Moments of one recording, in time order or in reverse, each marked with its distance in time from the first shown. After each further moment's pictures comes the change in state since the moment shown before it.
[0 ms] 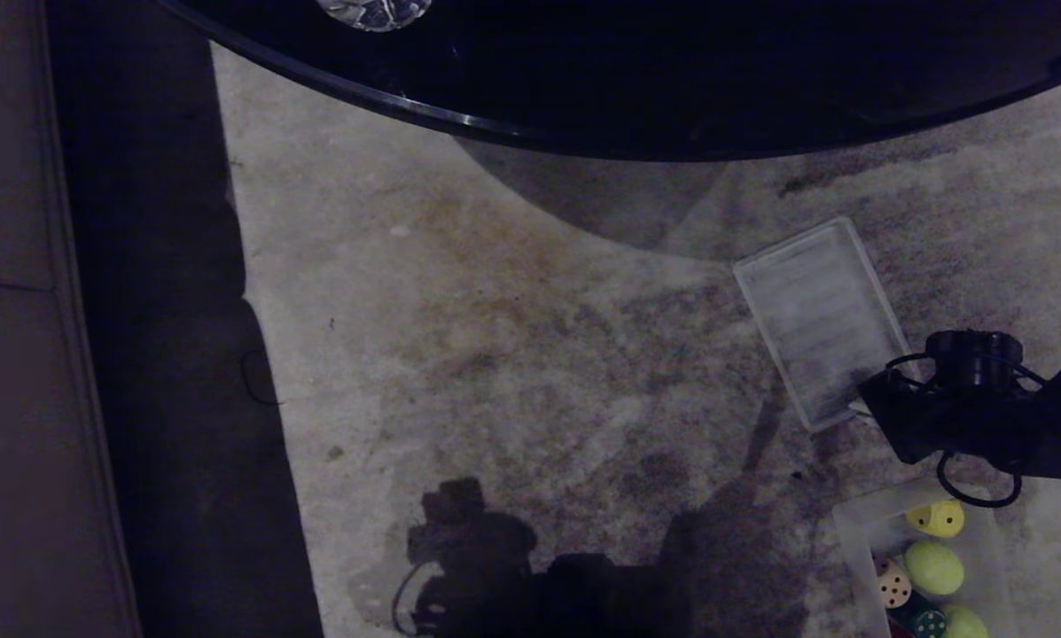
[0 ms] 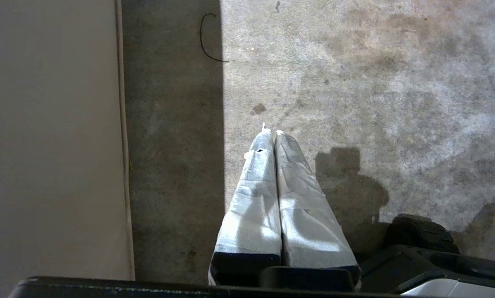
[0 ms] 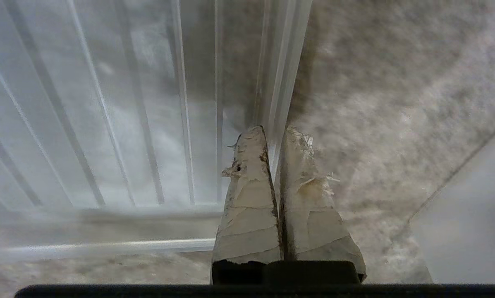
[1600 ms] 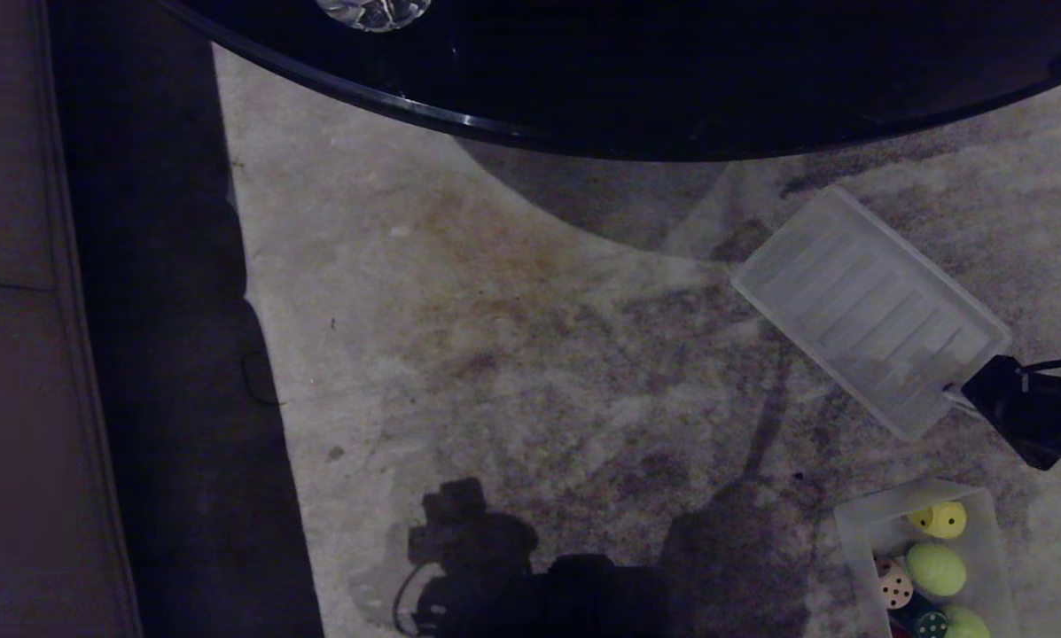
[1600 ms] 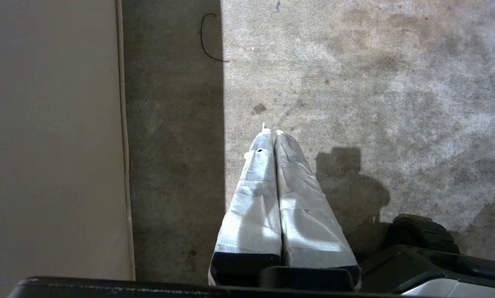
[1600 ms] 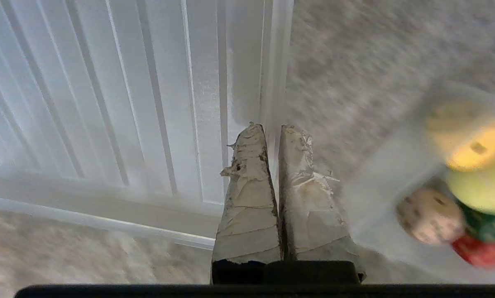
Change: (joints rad) left arm 0.000 0.000 0.000 0.000 0.000 0.000; right arm -0.118 -0.488 0.328 0.064 0.075 -0.308
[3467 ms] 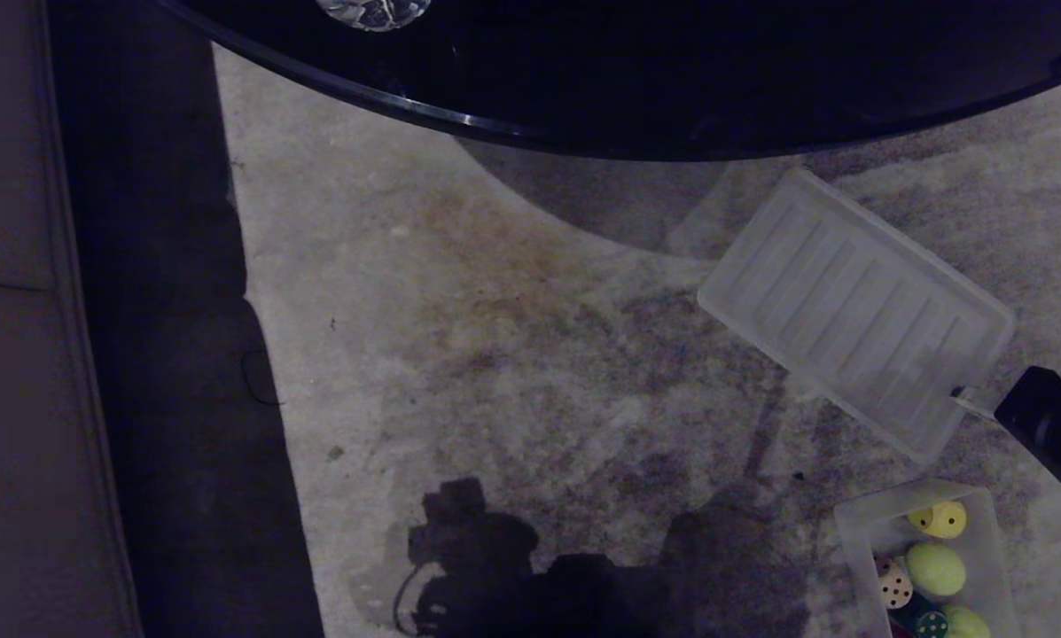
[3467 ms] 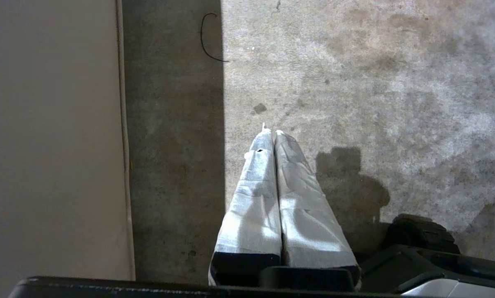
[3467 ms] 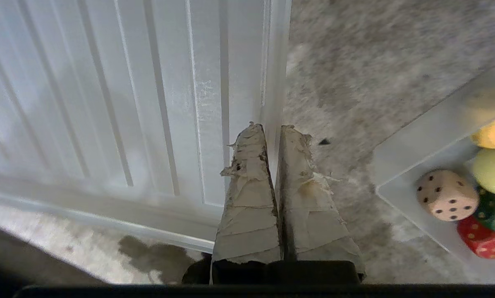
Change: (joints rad) left arm 0.000 0.000 0.000 0.000 0.000 -0.001; right arm 0.058 -0.280 0.156 0.014 0.109 -0.088
